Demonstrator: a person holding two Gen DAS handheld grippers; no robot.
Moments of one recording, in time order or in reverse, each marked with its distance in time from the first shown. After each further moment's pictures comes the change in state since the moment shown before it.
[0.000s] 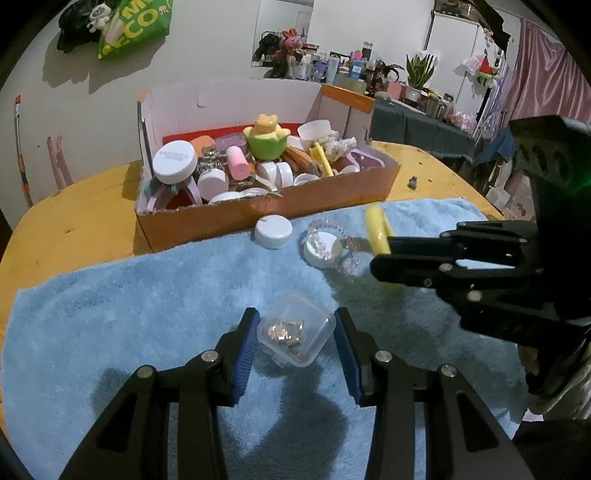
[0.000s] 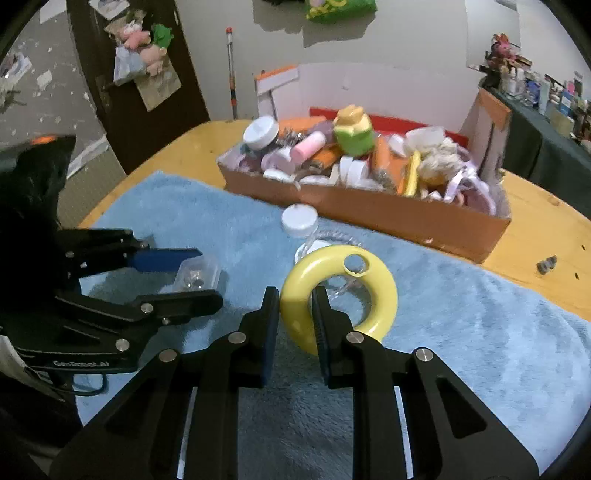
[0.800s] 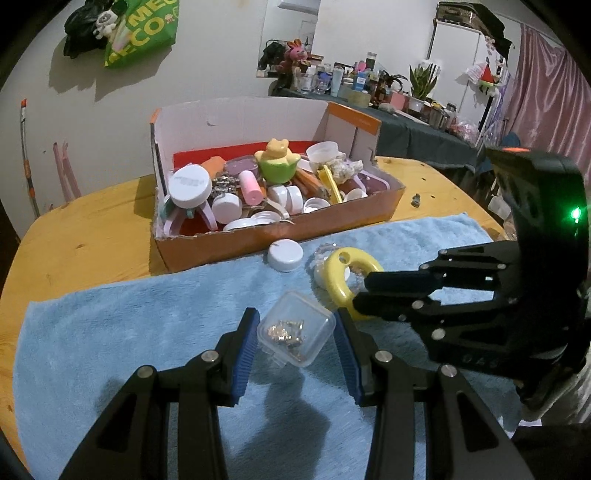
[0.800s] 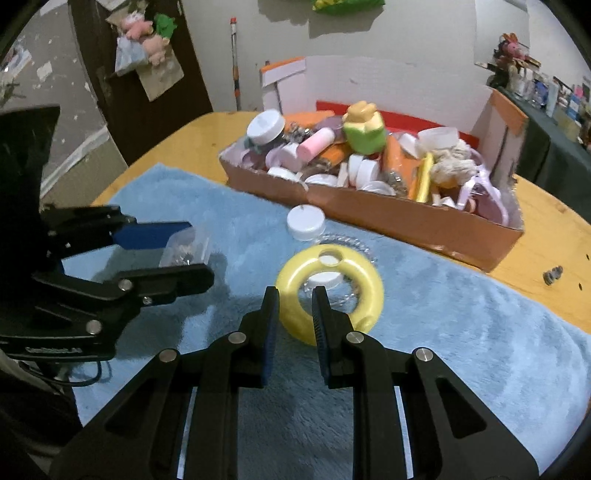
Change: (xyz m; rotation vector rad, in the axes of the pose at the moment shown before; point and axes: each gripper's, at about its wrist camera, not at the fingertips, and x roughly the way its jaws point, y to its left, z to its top) left arm -0.013 0.008 0.015 -0.009 -0.033 0.011; right arm 0.026 0.010 0.005 -0.041 0.069 0.004
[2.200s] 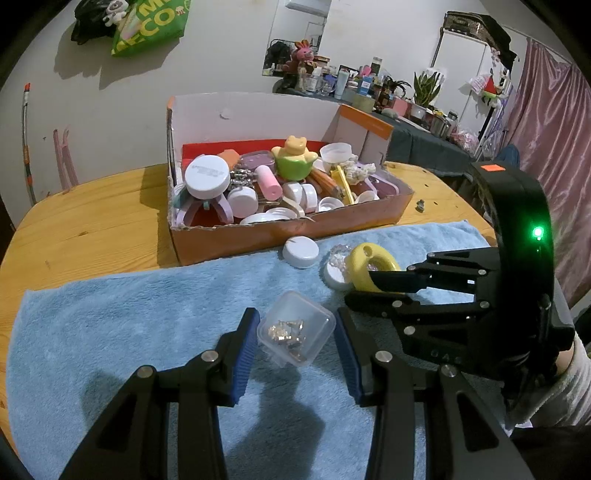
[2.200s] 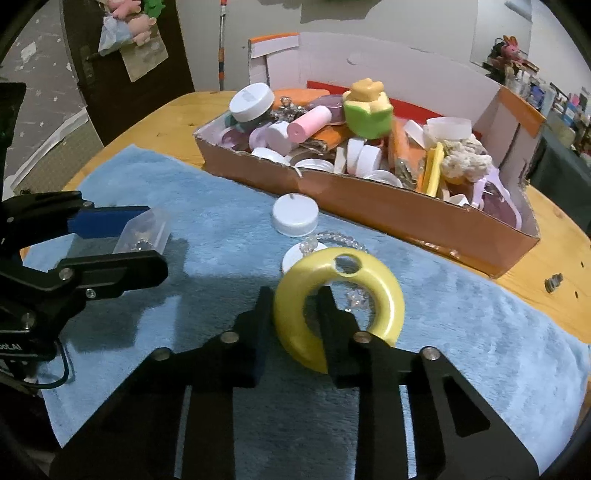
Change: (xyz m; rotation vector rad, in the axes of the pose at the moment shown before) left arm -0.001 0.022 -0.007 -0.041 -0.004 -0.031; right arm 0.020 0.003 0.002 -0.003 0.041 -0.094
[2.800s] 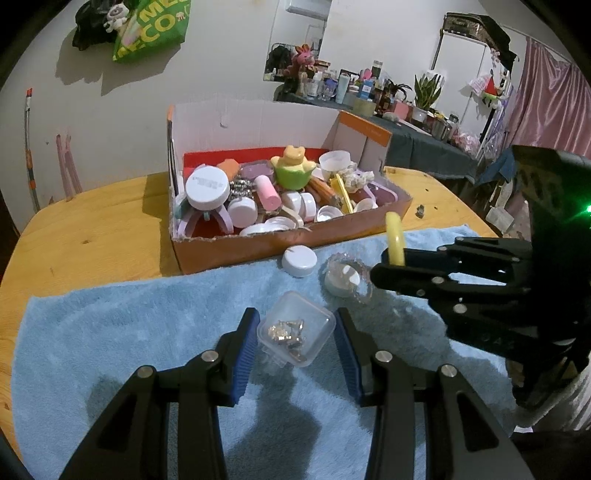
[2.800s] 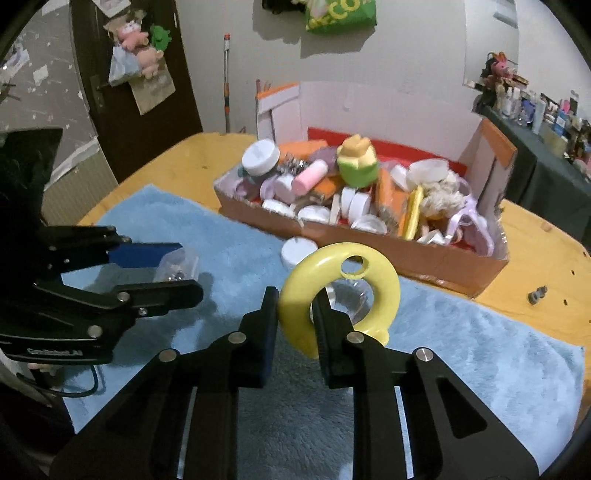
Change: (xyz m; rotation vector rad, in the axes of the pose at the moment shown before) left arm -0.003 -0.004 0.008 0.004 -0.018 0.011; right arm -0.042 -0.003 0.010 0.019 -0.146 0.026
